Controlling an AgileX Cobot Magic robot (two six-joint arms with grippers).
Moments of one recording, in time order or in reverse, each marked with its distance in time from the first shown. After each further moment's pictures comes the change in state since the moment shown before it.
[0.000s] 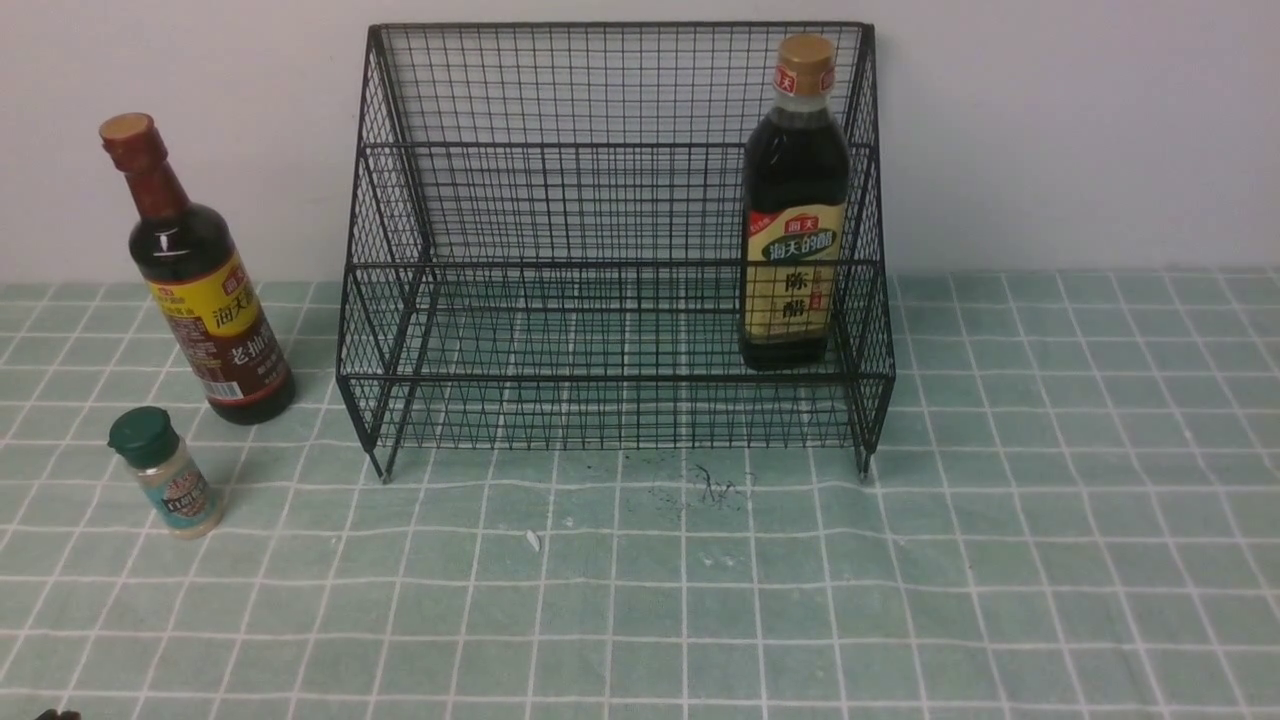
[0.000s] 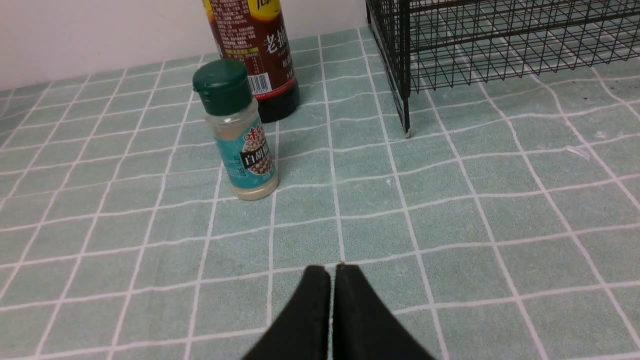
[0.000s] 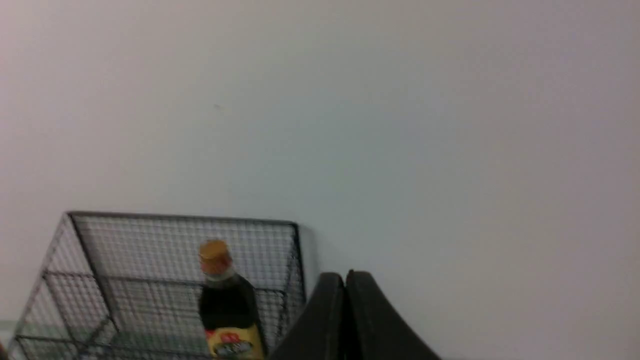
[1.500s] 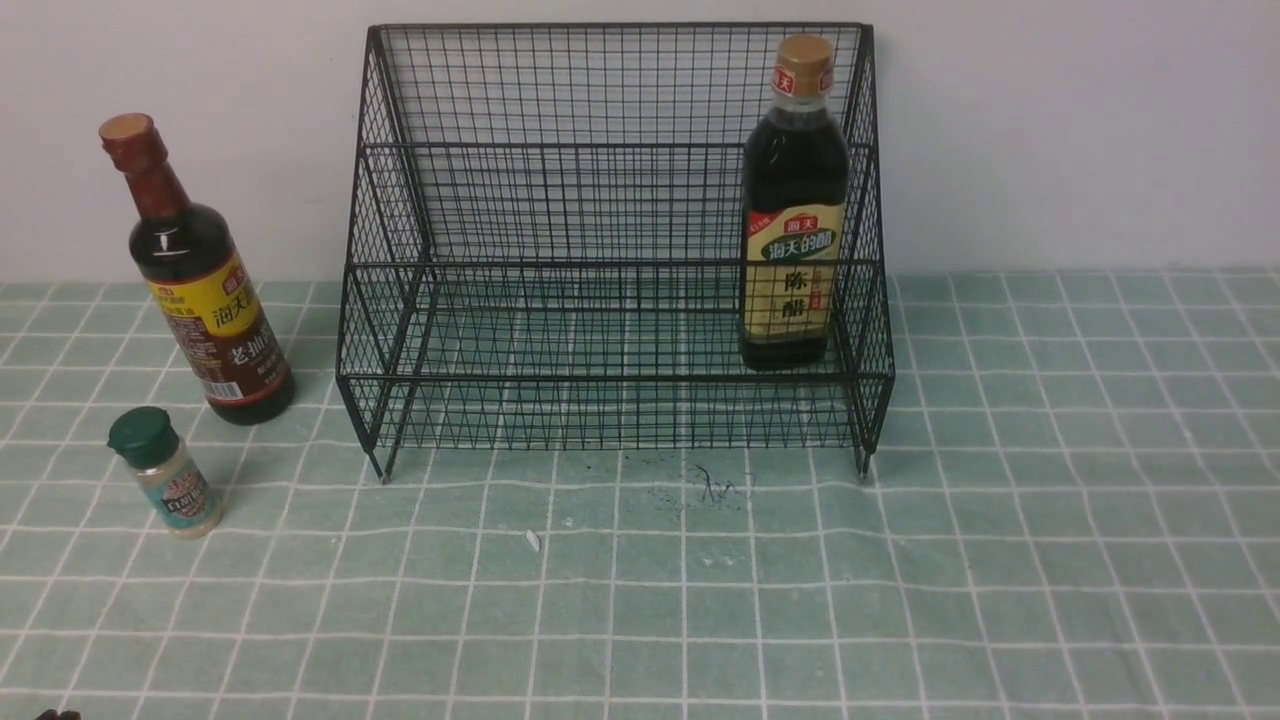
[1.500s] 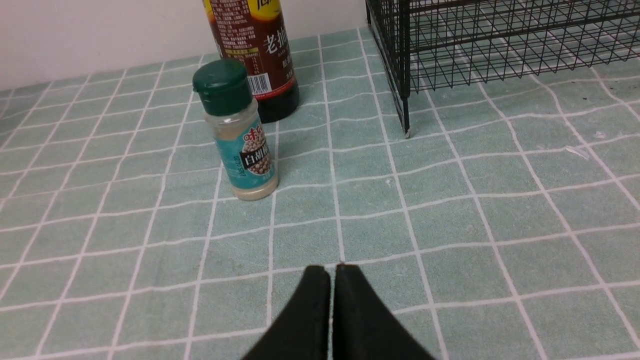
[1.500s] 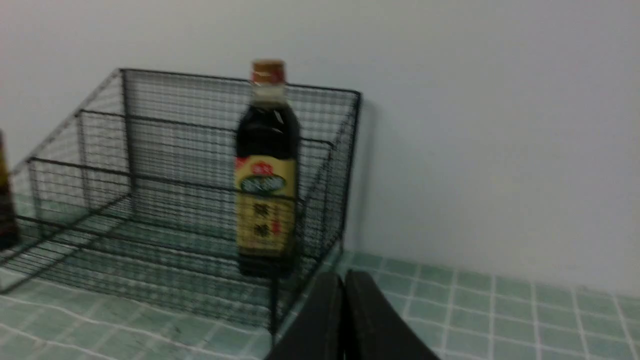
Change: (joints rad) right arm -0.135 -0.464 0.972 0.274 -0.492 -0.319; left arm 0.000 0.000 0.000 0.000 0.000 0.000
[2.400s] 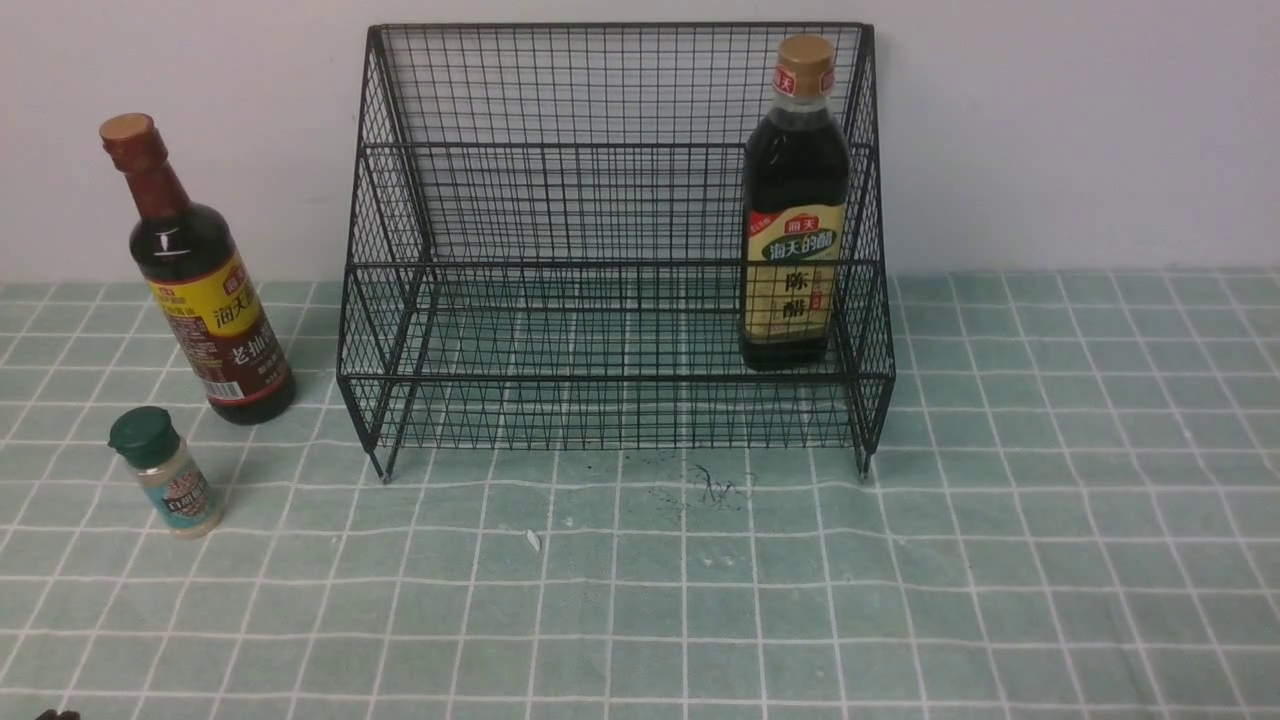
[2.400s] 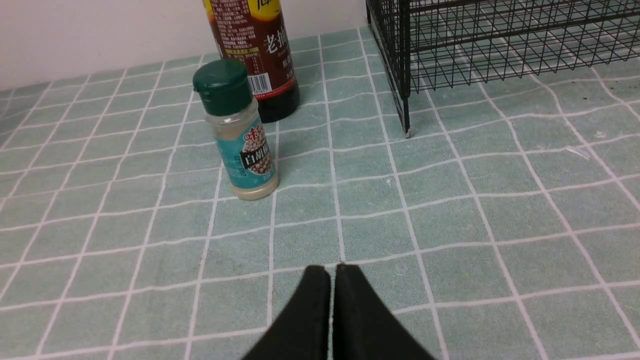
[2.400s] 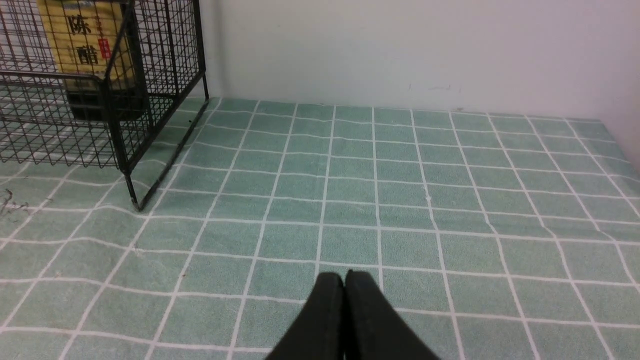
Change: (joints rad) right arm -0.229 -0.112 0.225 -0.011 0.085 -0.004; left arm 0.000 0.000 0.000 0.000 0.000 0.000
